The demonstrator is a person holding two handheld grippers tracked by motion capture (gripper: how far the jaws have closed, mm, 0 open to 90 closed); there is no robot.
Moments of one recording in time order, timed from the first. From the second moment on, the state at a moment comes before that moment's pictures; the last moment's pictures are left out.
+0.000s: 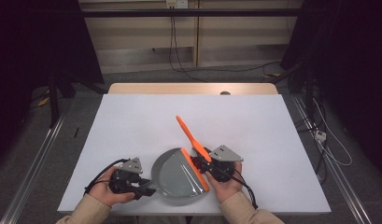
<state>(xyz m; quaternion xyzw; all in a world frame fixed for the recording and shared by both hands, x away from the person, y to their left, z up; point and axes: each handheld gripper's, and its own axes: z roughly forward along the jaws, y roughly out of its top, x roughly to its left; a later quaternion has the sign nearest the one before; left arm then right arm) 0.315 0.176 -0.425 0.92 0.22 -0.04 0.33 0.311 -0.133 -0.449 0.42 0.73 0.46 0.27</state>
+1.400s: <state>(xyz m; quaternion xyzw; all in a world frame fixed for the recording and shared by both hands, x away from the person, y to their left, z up) 0.318 0.176 -0.427 0.91 0.23 -0.05 0.34 0.331 -0.147 -0.440 0.44 0.70 0.51 0.24</state>
